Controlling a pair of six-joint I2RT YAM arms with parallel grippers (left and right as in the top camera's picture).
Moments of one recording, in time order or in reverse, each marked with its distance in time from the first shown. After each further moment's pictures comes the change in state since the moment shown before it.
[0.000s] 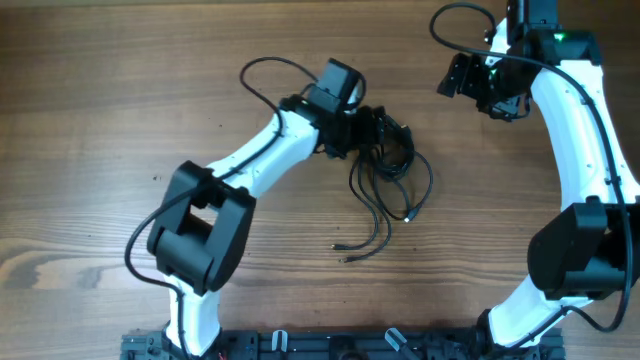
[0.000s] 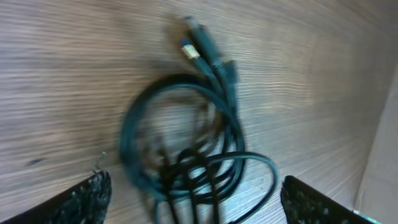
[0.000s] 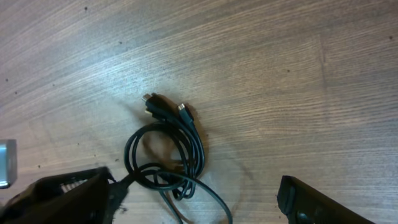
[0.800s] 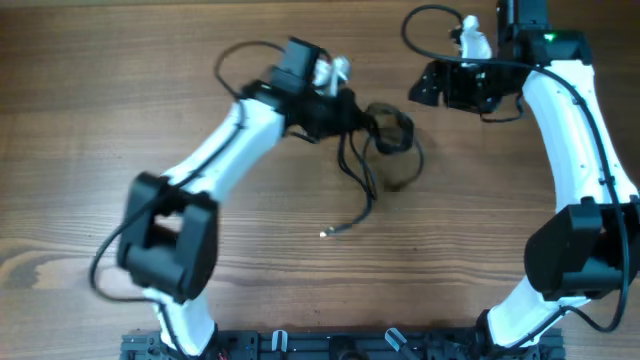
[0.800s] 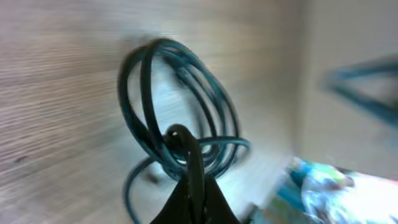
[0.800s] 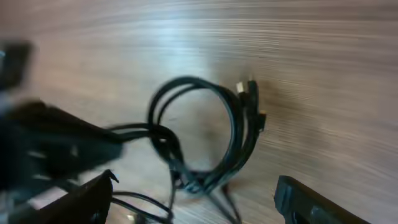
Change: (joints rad) left arm 0.137 -0.098 0.000 -0.028 0.334 0.156; right arm 0.043 0.000 0.000 -0.005 -0.303 -0.305
